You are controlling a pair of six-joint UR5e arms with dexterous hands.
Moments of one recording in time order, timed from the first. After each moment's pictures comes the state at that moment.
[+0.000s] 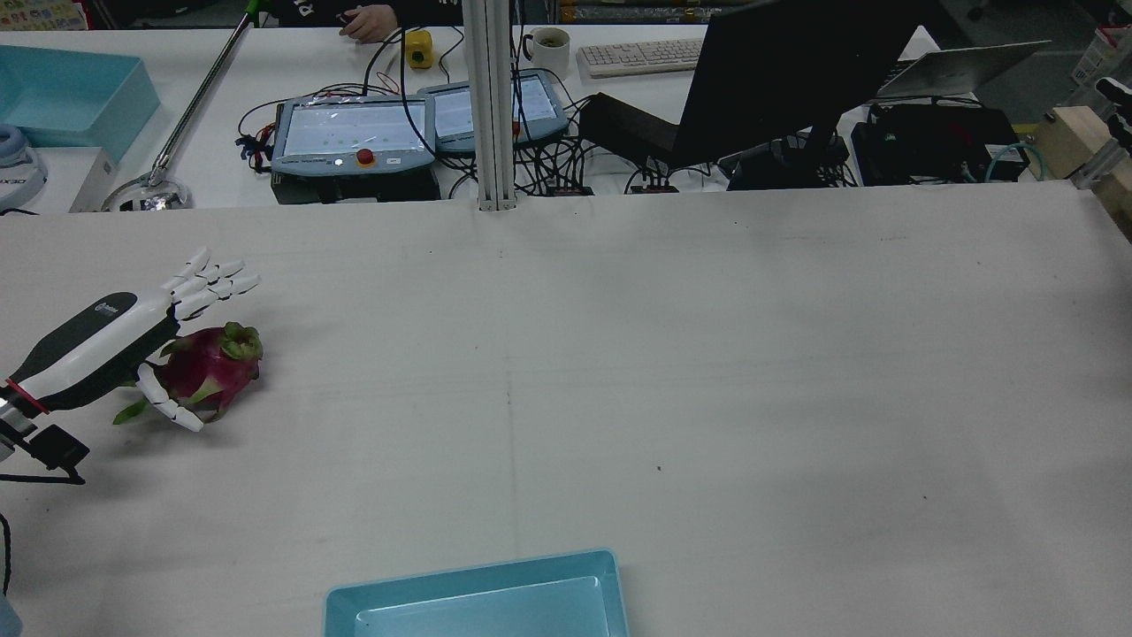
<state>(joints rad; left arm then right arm) -0.81 -1.68 -1.67 -0.17 1.34 1.40 1.44 -1.54 1.60 -3.20 -1.45 0.08</state>
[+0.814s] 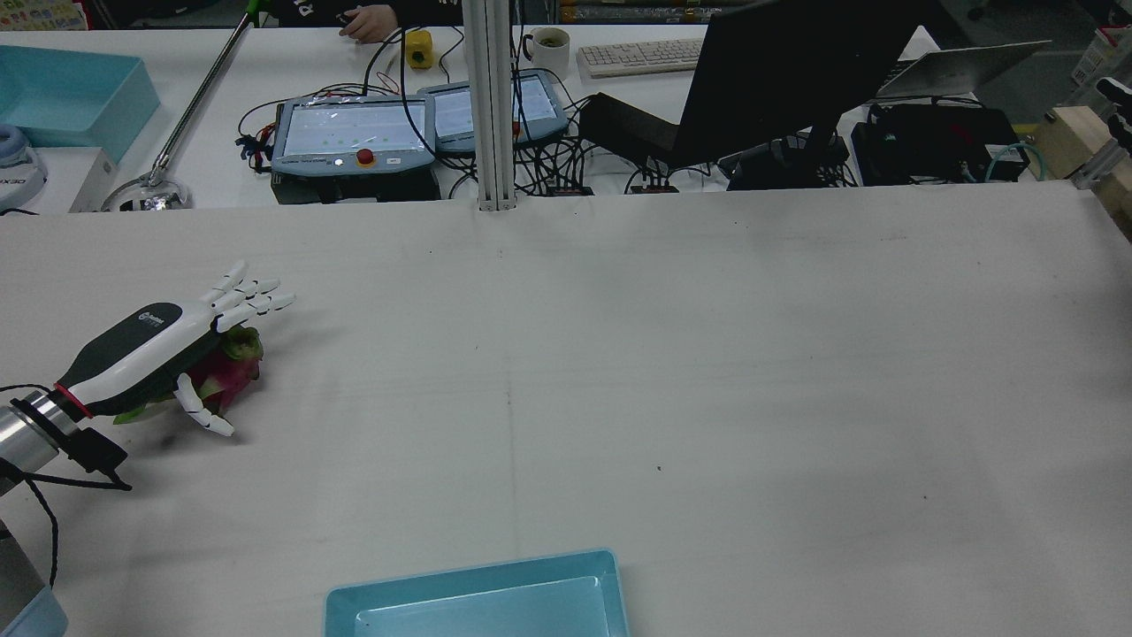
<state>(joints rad) -0.77 -1.74 -1.63 -0.11 1.35 1.48 1.44 -1.54 1.60 -3.20 -1.45 0.08</state>
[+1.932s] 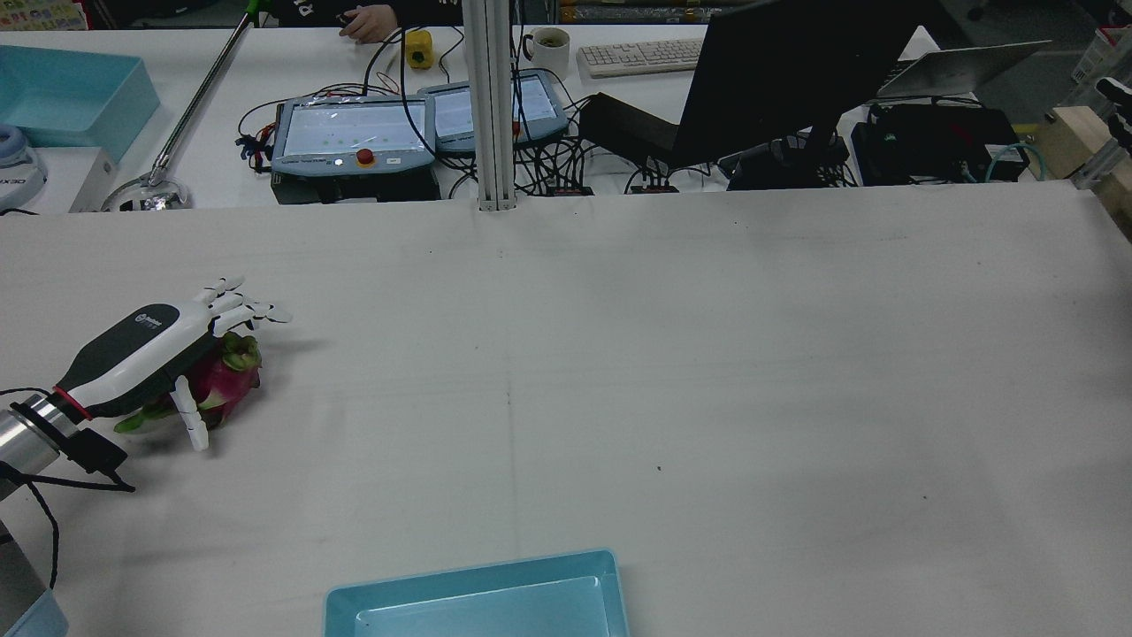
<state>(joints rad) -0.76 -1.74 -1.61 -0.13 1.31 1.51 1.44 -1.54 1.60 -3.20 -1.45 0.08</state>
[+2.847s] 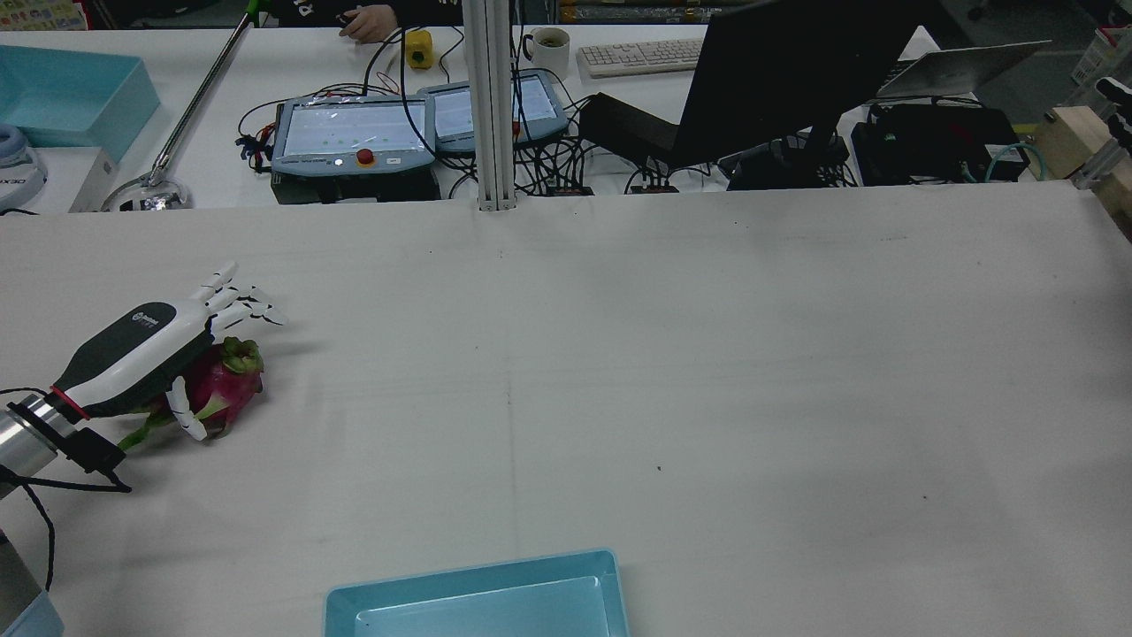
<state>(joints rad) -0.76 -1.73 -1.61 -0.15 1.31 1.51 1.44 -1.54 1.60 -3.20 -1.45 0.08</state>
